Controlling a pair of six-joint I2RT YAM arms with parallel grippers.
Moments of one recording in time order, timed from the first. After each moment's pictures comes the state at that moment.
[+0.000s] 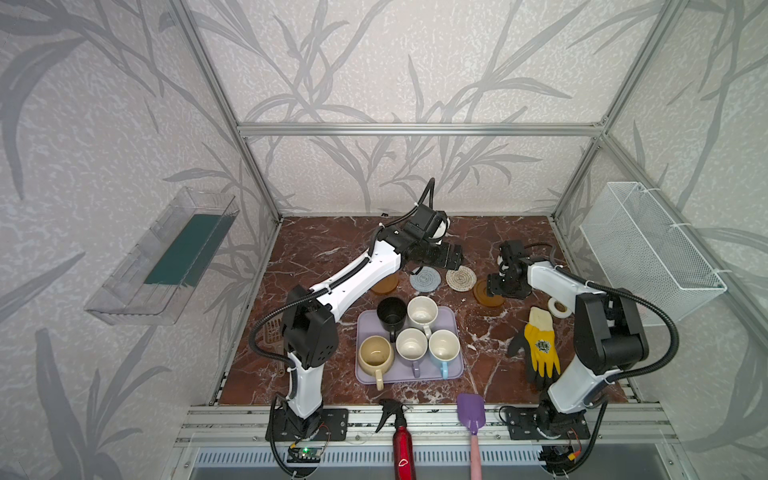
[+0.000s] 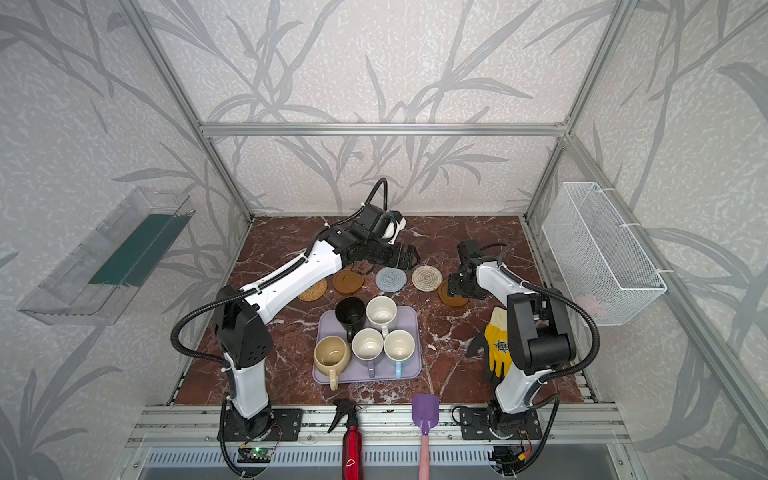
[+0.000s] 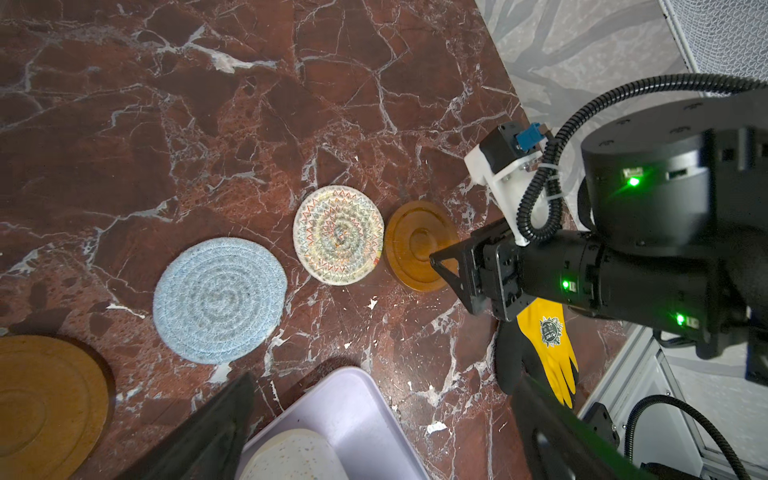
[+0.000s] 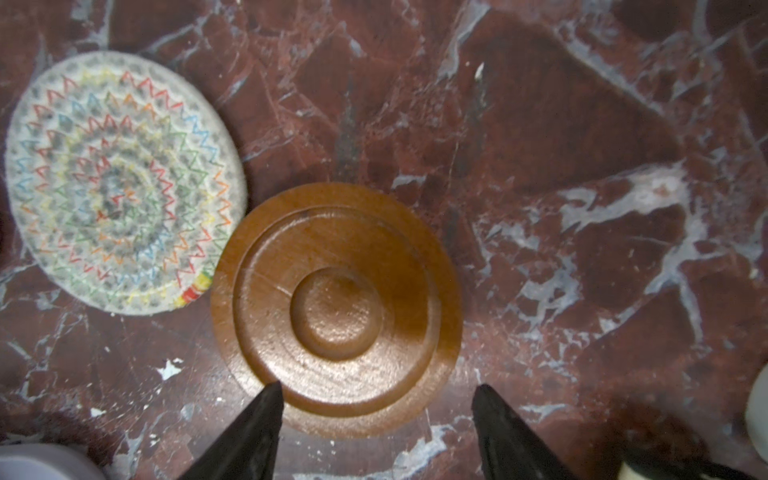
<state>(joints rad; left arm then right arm) -0.70 1.92 1.84 -0.74 0.21 -0.39 0.15 1.74 1.12 -0.63 0.03 0.26</state>
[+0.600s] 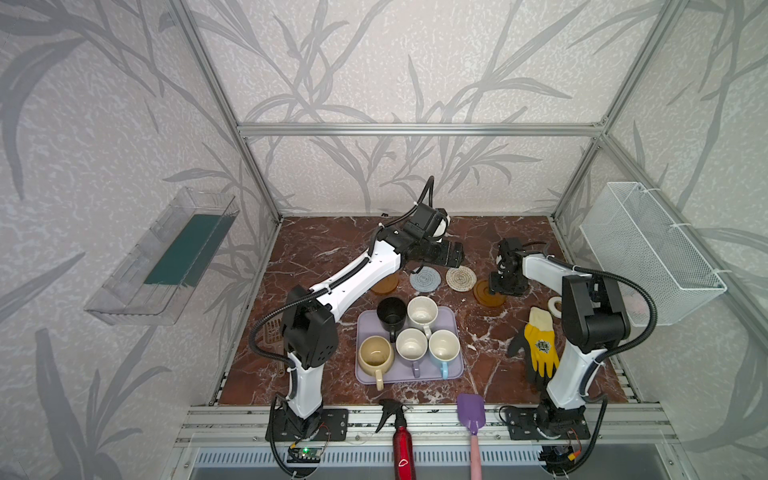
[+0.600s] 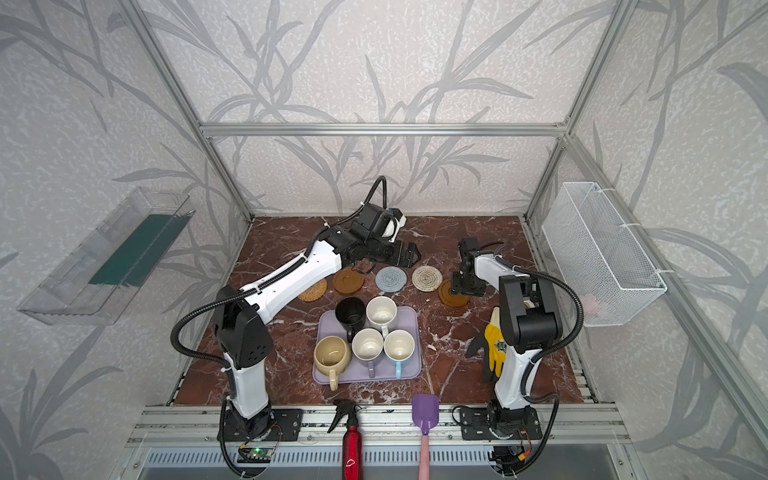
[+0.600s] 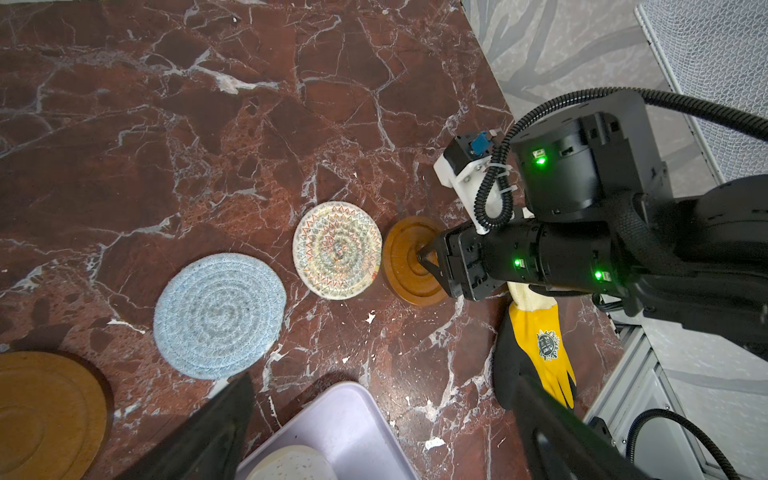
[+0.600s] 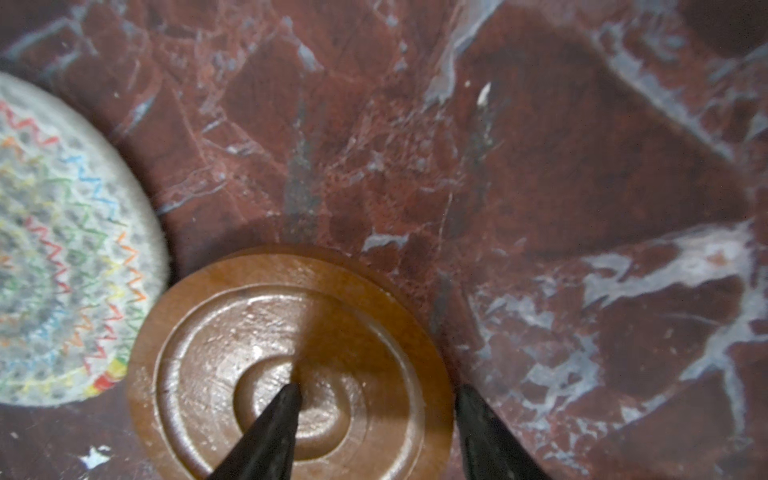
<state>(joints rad) -0.70 1.92 1.84 -0.70 0.21 -0.40 0.11 1.90 1.23 -0.66 0.02 0.21</state>
